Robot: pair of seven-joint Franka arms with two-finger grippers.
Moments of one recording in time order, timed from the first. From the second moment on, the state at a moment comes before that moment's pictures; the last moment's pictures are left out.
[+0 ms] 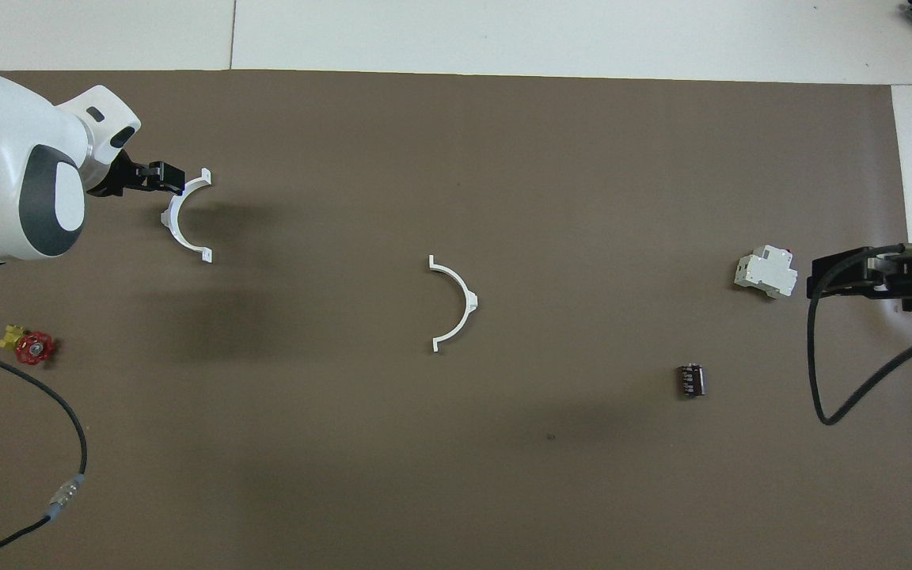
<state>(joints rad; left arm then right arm) -0.03 0.54 0.06 -1.62 -0.05 2.27 0.08 0.11 -0.11 -0.06 -1.66 -0.02 1.54 0.19</state>
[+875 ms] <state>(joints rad) -0.04 0.51 0.04 -1.71 -0.05 2.28 0.01 0.11 -0.11 -0.06 -1.66 -0.02 1.54 0.19</state>
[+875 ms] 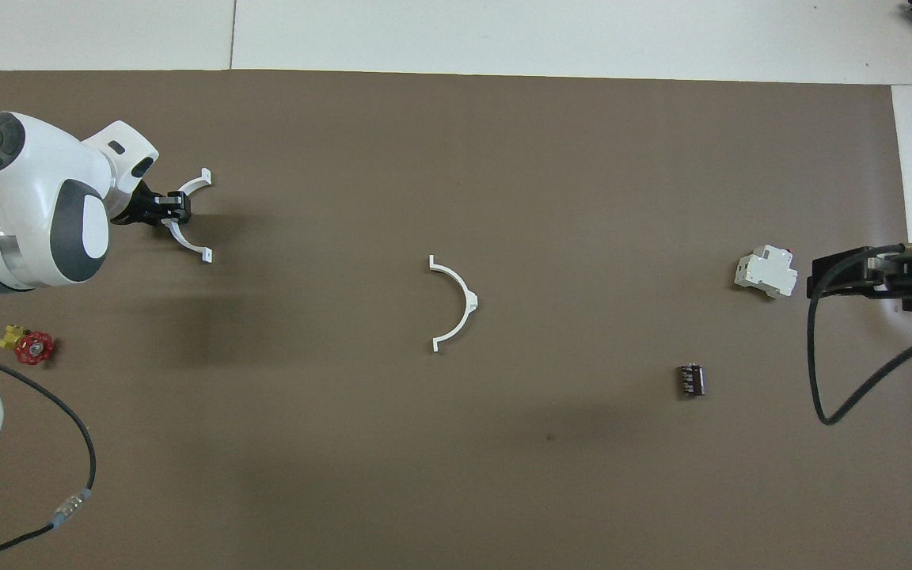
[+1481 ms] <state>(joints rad) -0.12 0.47 0.04 -1.70 -0.05 2.22 -0.02 0.11 -0.11 -0.06 -1.66 -0.02 1.54 0.19</state>
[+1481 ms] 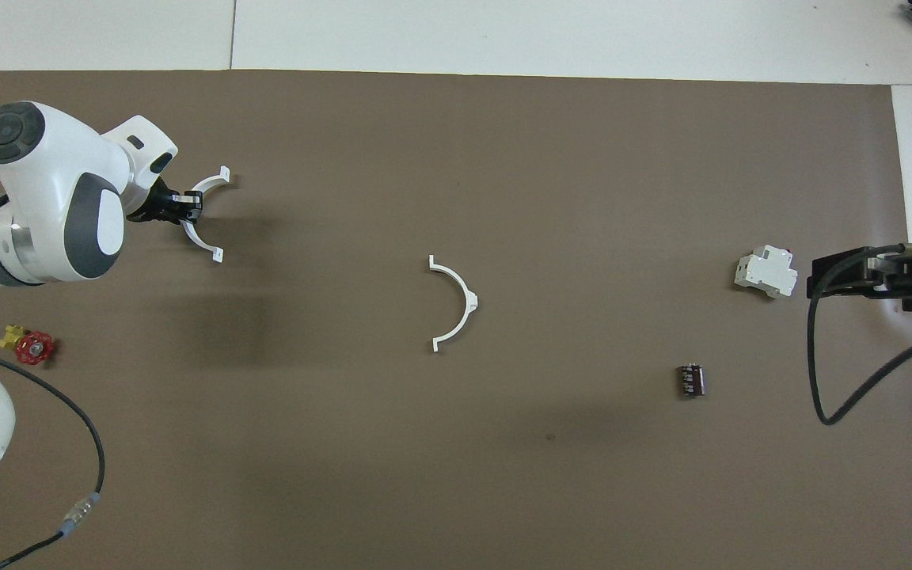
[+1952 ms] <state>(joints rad) -0.33 0.45 0.04 -1.75 0.03 2.20 -0.32 0.11 -0.11 -0.06 -1.66 -0.02 1.54 0.19</state>
